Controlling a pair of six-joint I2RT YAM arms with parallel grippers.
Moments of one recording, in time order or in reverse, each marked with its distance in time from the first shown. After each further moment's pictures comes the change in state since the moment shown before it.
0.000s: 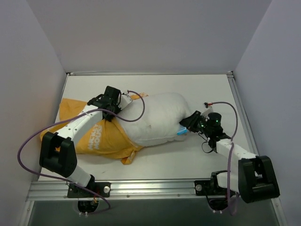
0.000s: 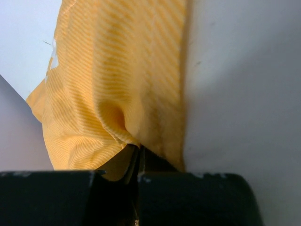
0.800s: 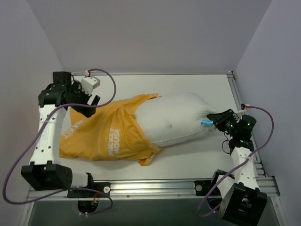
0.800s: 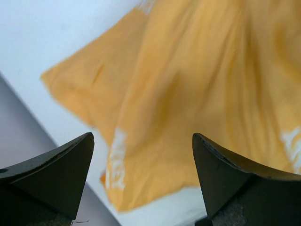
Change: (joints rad) left arm 0.387 -0.148 0.337 -0.361 0.575 0.041; right arm -0.592 -0.344 0.073 -0.384 -0.232 0.017
